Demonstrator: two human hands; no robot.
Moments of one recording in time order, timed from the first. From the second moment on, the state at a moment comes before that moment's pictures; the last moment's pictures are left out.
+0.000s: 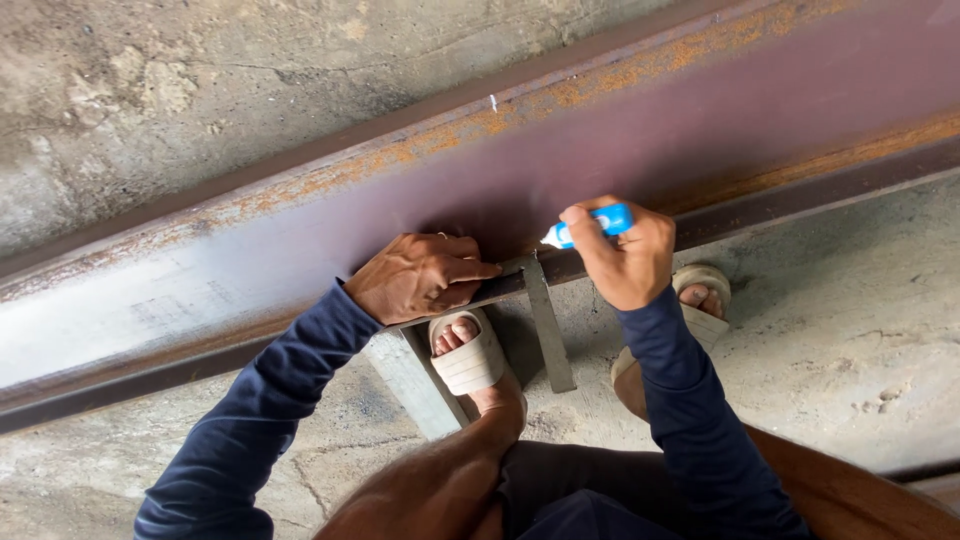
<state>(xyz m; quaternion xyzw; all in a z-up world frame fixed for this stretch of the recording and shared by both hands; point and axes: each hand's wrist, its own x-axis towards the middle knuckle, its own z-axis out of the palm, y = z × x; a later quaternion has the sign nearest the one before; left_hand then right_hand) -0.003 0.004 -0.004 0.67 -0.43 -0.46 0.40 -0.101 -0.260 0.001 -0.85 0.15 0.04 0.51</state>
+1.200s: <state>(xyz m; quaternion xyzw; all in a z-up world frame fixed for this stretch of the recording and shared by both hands) -0.070 0.095 -0.010 0.89 -0.35 -0.21 0.20 -0.030 -0.228 -0.028 -0.93 0.05 0.17 0.32</state>
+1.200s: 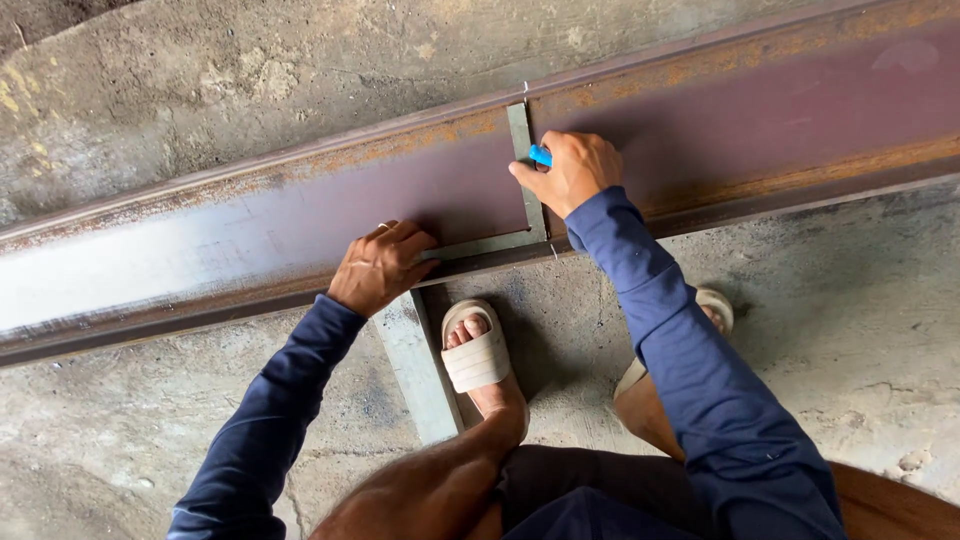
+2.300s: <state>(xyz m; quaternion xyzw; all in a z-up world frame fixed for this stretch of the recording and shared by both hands) -0.054 0.088 0.001 0.86 -0.37 -0.19 0.29 -0.022 -0.232 -0.033 -0.92 0.05 0.24 0.29</state>
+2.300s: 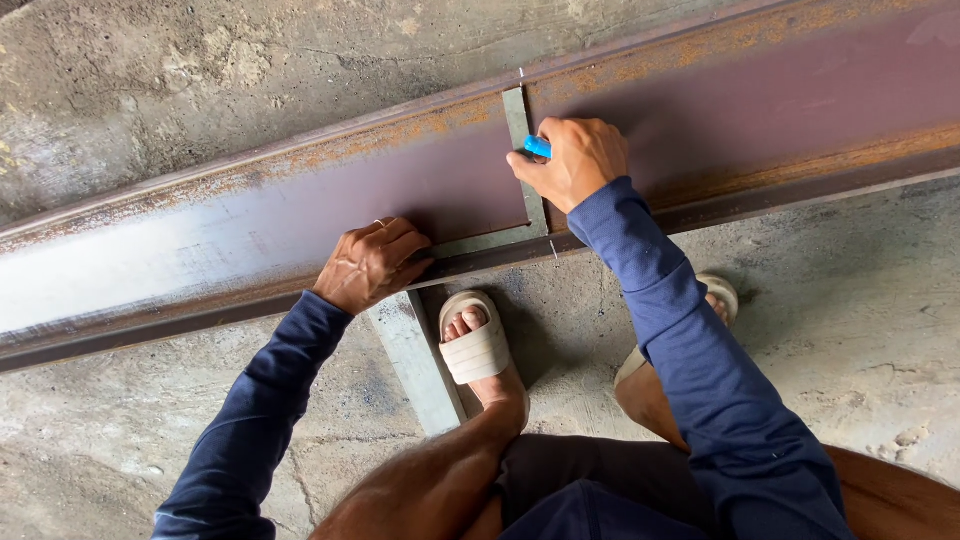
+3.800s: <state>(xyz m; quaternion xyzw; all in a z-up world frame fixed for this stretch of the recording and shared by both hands) -0.049 0.088 0.006 0.85 -0.38 -0.21 0.29 -0.024 -0.229 -0.037 -0.92 0.05 0.25 0.29</state>
